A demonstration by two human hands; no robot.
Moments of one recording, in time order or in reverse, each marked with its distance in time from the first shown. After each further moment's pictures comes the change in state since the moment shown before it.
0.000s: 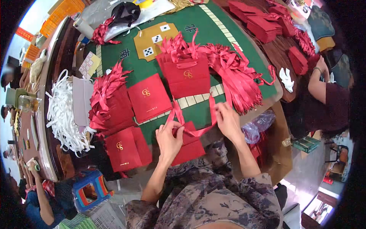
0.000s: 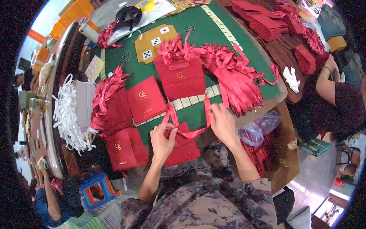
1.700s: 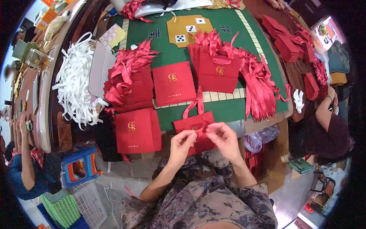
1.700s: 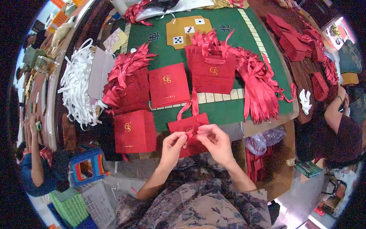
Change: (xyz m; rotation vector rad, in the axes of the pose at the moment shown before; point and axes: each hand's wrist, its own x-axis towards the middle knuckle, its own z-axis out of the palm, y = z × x) left_hand -0.063 -0.008 -0.011 -1.117 -0.048 -0.505; right_hand -0.056 -0.071 0.028 0.839 -0.402 0.249
